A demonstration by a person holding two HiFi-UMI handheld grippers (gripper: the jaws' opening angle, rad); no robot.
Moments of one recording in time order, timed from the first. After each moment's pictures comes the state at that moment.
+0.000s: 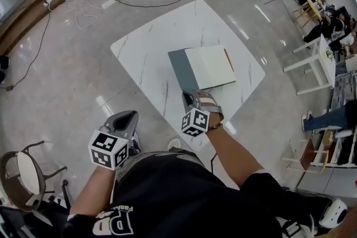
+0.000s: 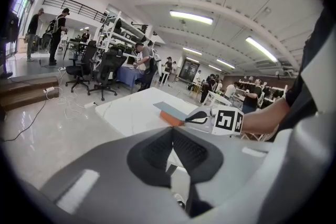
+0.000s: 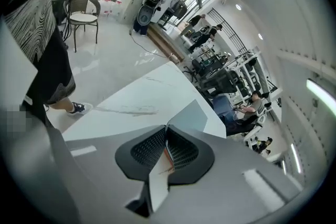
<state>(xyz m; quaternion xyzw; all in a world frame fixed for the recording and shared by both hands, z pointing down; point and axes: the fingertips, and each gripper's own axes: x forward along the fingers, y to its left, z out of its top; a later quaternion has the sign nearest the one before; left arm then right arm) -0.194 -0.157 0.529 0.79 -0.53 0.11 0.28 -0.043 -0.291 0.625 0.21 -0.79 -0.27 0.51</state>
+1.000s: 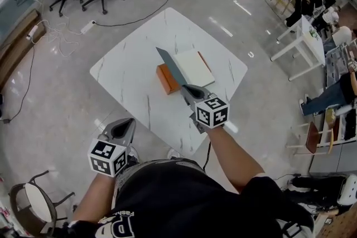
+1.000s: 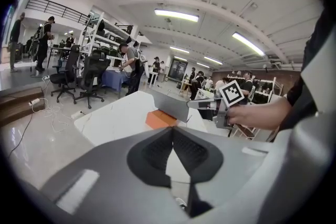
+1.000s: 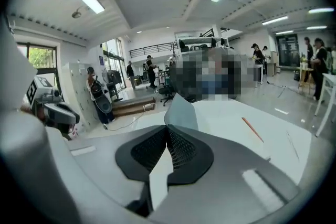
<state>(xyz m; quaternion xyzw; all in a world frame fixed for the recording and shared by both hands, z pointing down) -0.136 -0.197 0.507 0.83 -0.49 0.12 0.24 0.027 -0.345 0.515 0.35 -0.90 0.17 0.17</state>
